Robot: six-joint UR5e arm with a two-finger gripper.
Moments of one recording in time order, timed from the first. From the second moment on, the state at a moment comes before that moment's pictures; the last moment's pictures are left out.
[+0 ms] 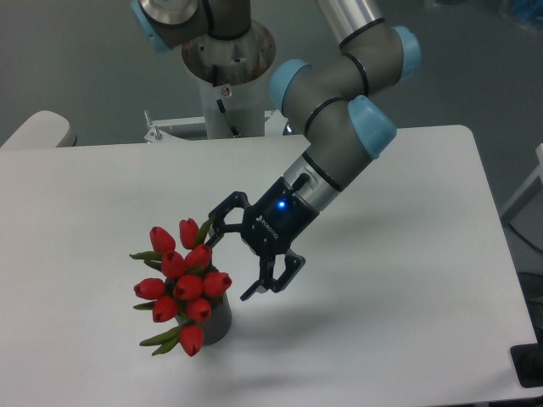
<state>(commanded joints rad) 2.56 -1.90 -1.70 -0.97 0.62 1.31</state>
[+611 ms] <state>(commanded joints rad) 2.49 -1.92 -1.75 -0.87 0.63 1.31</state>
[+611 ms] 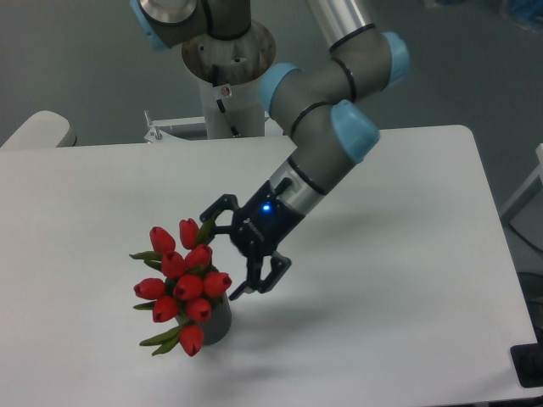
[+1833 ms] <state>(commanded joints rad) 2.48 -1.96 -1.72 -0.84 0.59 1.30</state>
